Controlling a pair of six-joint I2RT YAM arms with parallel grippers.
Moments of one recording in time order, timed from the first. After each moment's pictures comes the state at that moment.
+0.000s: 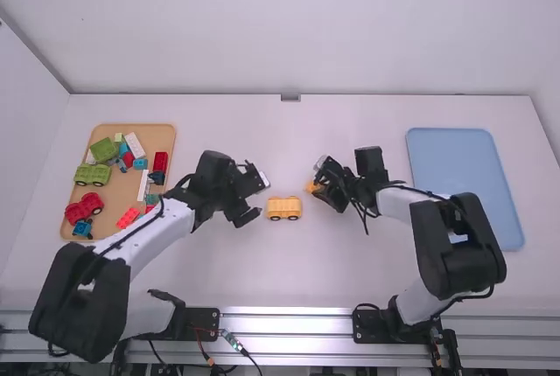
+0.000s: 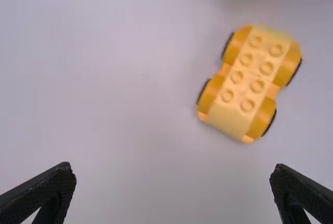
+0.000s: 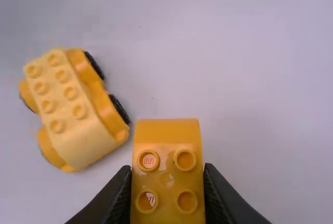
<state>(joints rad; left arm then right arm) -0.29 1.39 0.68 -0.23 0.29 0.70 0.24 1.72 0.72 0.02 -0.63 -0.64</state>
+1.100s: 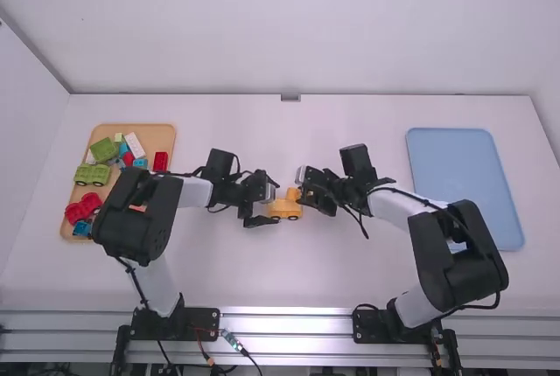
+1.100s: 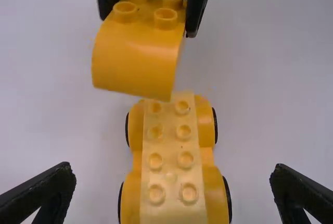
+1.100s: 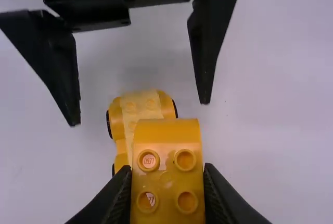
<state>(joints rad) -0.22 1.88 0.79 0.02 0.95 1.12 0.34 1.66 0.75 -0.06 -0.76 -0.90</state>
